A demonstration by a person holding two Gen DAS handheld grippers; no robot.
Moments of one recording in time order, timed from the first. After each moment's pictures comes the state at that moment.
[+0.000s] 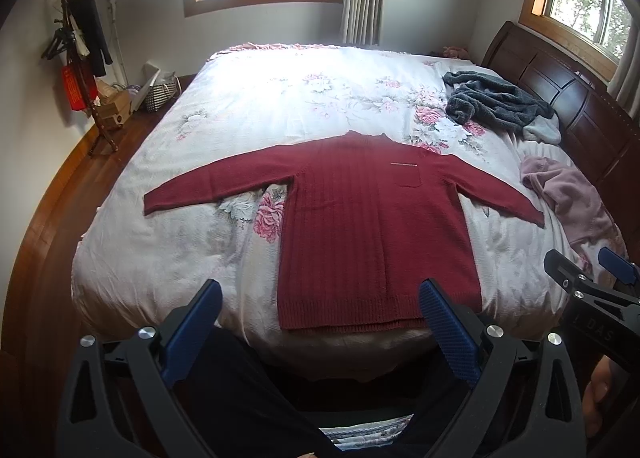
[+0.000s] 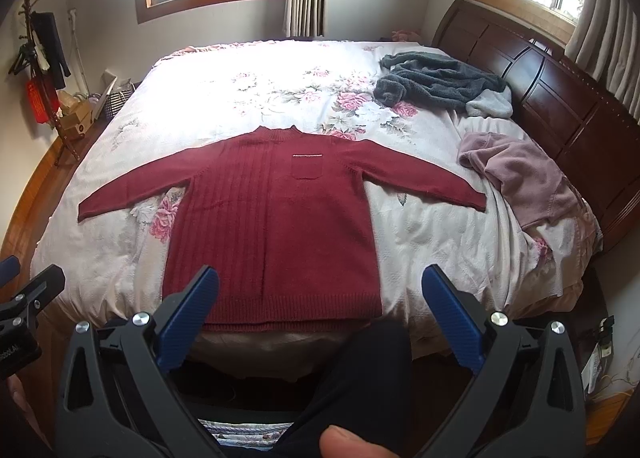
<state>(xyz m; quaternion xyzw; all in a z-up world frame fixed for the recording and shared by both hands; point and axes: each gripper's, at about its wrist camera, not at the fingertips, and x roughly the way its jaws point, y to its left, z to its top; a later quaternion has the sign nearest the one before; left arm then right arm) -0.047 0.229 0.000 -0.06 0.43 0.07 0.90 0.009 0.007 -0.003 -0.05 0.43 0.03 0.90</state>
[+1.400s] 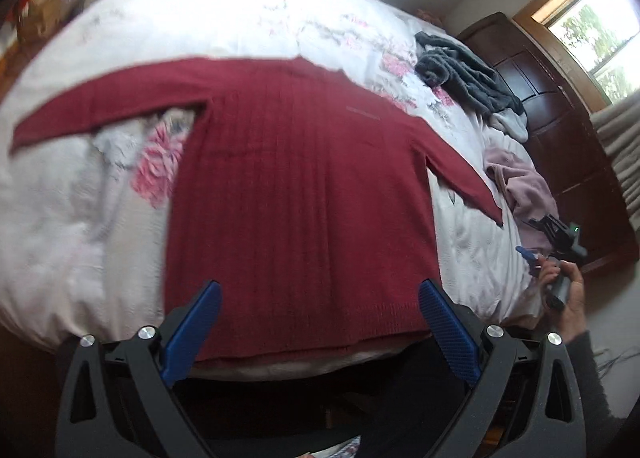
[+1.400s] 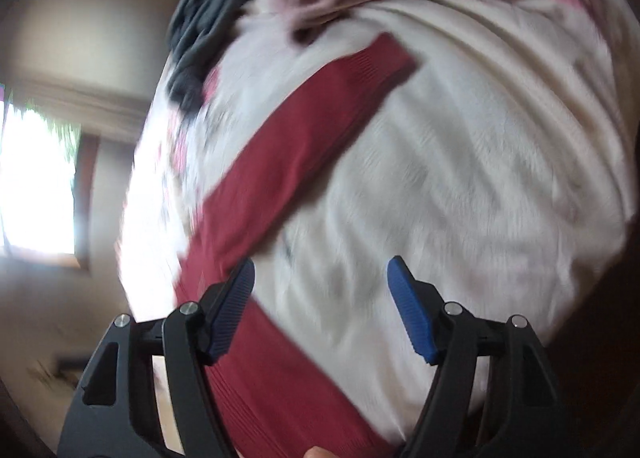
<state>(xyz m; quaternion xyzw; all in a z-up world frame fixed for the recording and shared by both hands) 0.108 0.265 -0.162 -0.22 0.52 -0.06 0.82 0.263 -0.383 -0.265 0.50 0.46 -0.10 0.73</state>
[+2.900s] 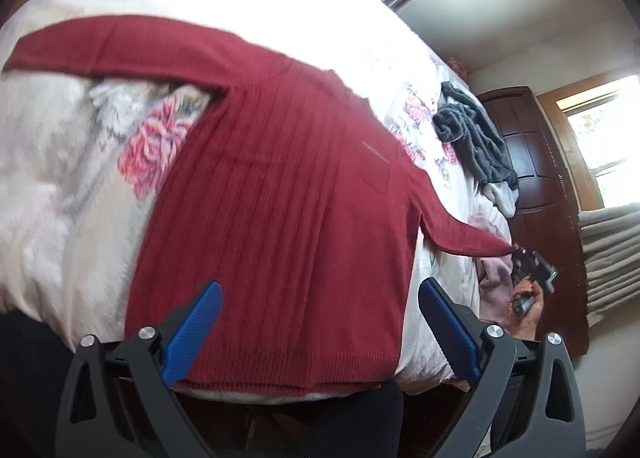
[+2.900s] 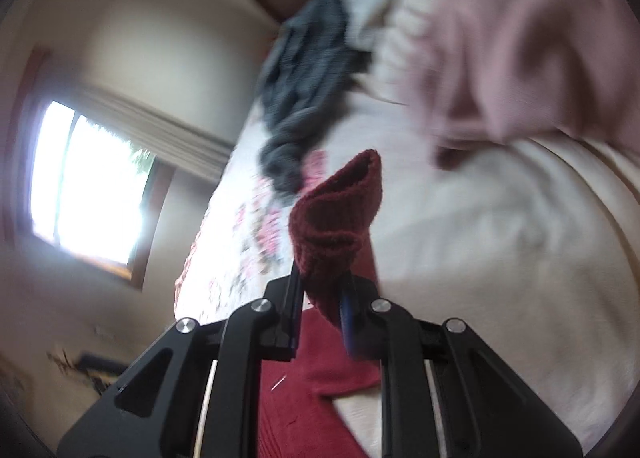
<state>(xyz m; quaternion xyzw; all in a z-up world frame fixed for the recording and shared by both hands) 0.144 0.313 -0.170 -0.37 0.49 -0.05 0.79 0.475 -0.408 -0.162 0.45 0.34 0.01 0.82</state>
